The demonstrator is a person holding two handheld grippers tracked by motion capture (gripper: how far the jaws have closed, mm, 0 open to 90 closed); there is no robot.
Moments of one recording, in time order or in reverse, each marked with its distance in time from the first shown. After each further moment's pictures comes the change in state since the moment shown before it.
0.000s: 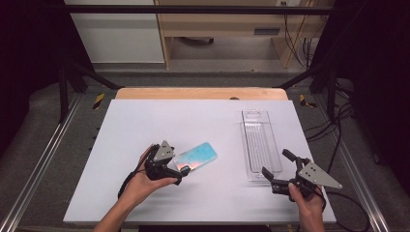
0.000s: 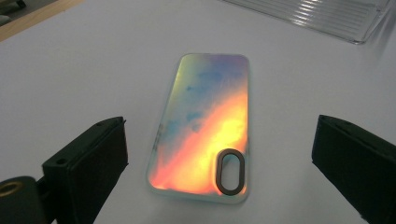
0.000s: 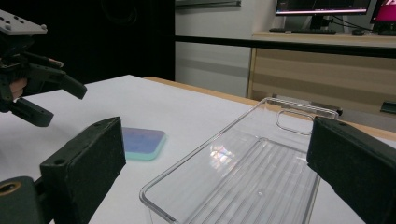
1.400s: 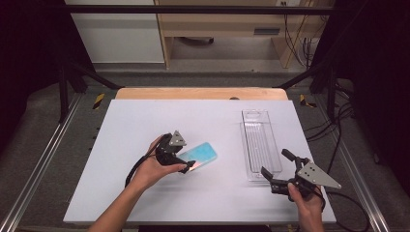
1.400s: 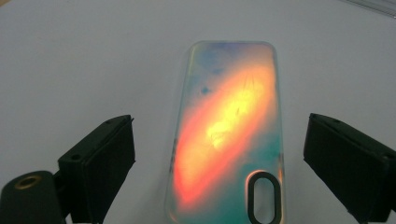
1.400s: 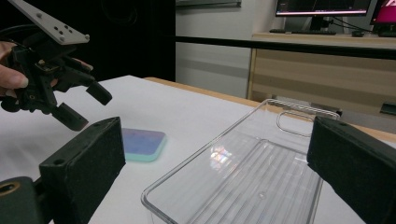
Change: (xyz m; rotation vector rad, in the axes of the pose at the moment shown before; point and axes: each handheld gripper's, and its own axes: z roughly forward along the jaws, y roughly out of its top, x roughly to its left) left arm 0.018 0.025 0.033 0.175 -0.024 0.015; right arm 0.001 0.001 0.001 0.000 -0.001 -0.006
